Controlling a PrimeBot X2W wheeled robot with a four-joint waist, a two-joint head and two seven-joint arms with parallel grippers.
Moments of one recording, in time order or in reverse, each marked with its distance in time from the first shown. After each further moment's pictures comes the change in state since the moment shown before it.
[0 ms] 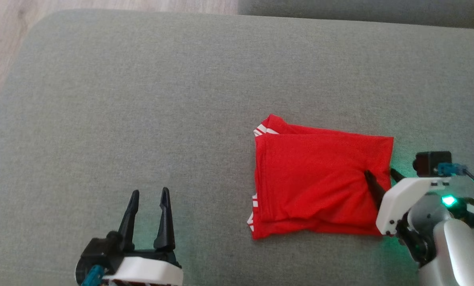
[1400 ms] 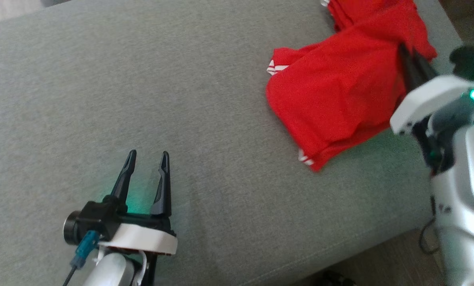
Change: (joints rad) left arm -0.126 0.052 0.002 -0.054 0.087 -0.017 0.072; right arm -0.368 -0.038 0.013 0.054 -0.006 0.000 -0.243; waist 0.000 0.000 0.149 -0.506
